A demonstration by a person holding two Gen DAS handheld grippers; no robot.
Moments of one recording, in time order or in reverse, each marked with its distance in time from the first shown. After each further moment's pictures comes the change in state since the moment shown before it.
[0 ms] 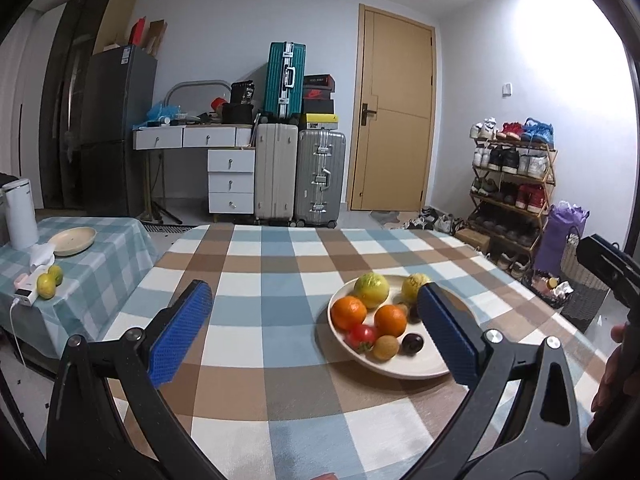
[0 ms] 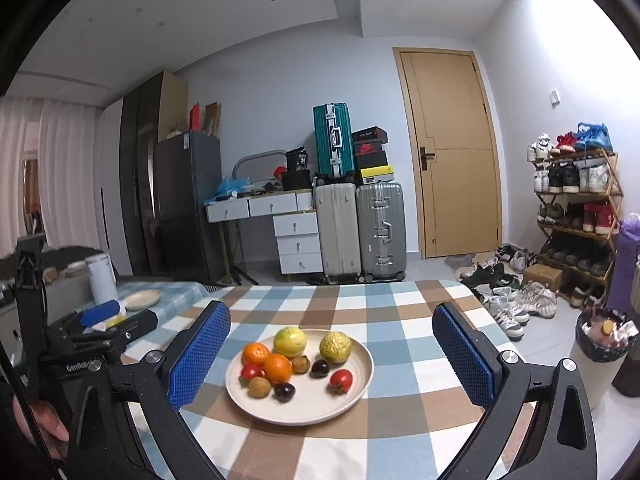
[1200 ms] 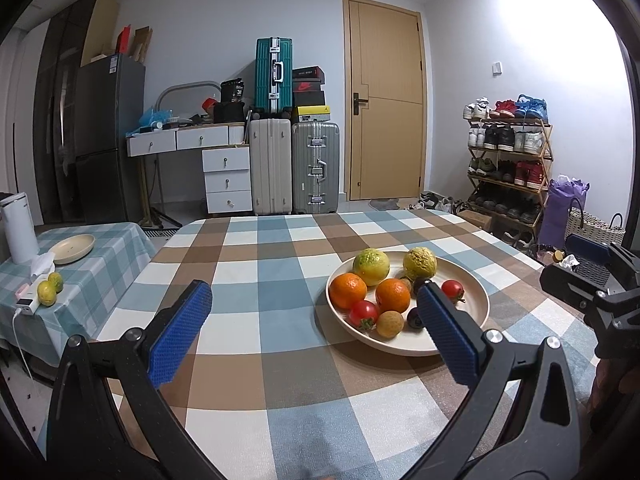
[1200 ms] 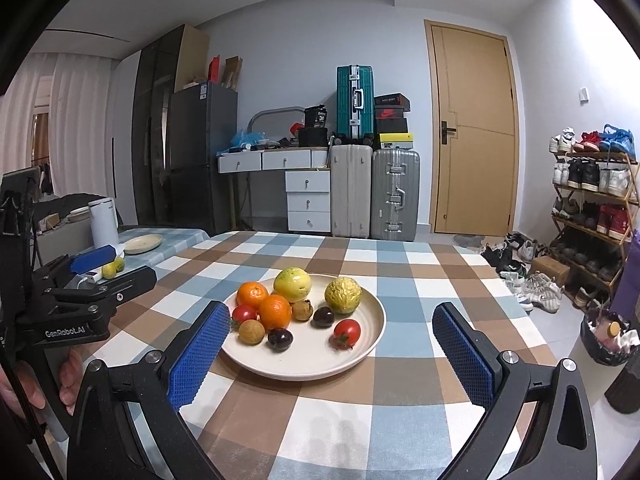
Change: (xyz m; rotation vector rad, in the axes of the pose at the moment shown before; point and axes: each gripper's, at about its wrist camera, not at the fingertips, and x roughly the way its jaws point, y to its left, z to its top) left arm 0.013 -0.014 -0.026 0.071 0.010 -0.006; right arm 0.032 0.005 -0.042 -0.083 0.138 0.048
